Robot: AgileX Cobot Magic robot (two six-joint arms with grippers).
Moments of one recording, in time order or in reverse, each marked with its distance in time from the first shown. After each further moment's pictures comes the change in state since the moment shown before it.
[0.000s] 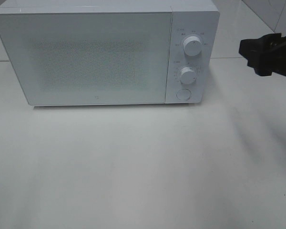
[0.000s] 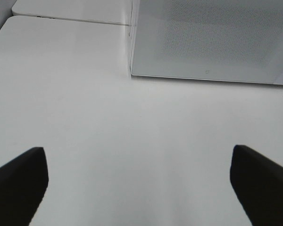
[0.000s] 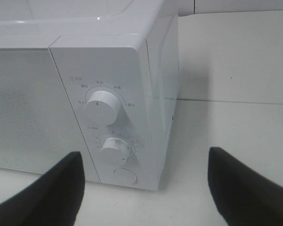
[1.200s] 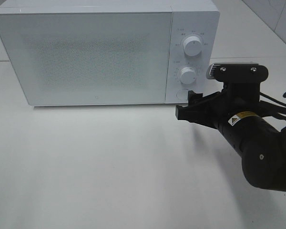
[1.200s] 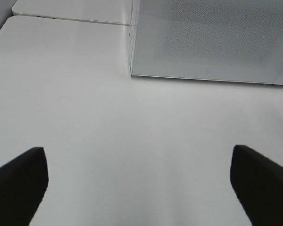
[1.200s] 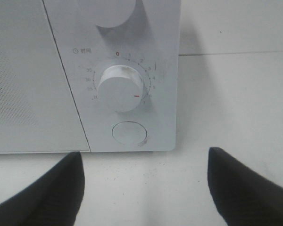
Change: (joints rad) left arm 0.000 0.000 0.000 0.000 0.000 0.000; right arm 0.477 0.643 0.005 0.889 -0.697 -0.401
